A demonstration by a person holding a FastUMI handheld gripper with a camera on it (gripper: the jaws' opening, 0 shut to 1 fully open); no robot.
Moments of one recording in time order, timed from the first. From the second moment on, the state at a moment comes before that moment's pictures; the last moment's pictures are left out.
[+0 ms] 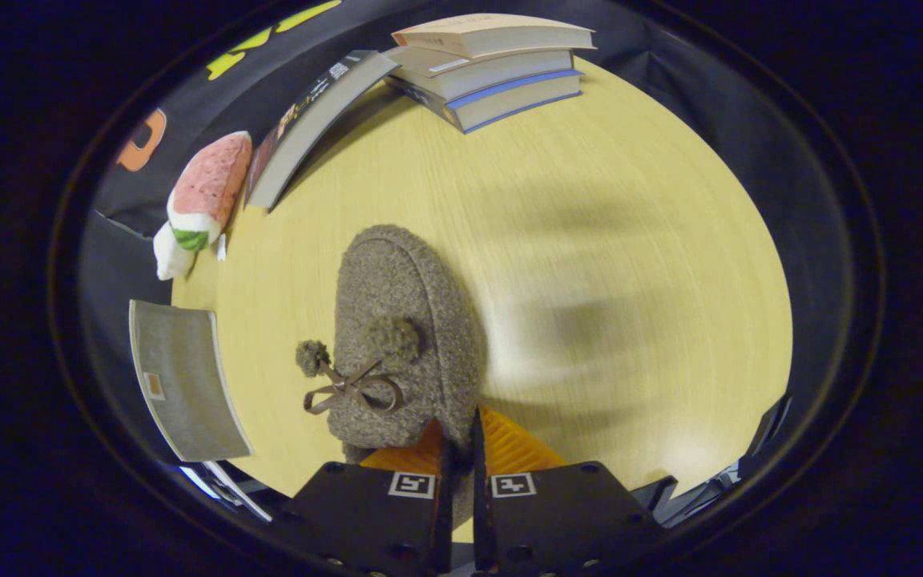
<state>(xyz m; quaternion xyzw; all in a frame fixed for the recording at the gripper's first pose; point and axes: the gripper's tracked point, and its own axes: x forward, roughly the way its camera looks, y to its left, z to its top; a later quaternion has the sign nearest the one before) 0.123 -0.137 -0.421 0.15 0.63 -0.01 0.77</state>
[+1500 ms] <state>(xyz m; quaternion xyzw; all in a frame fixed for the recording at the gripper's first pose) 0.088 0.272 -0.254 0.13 0.64 0.14 0.74</state>
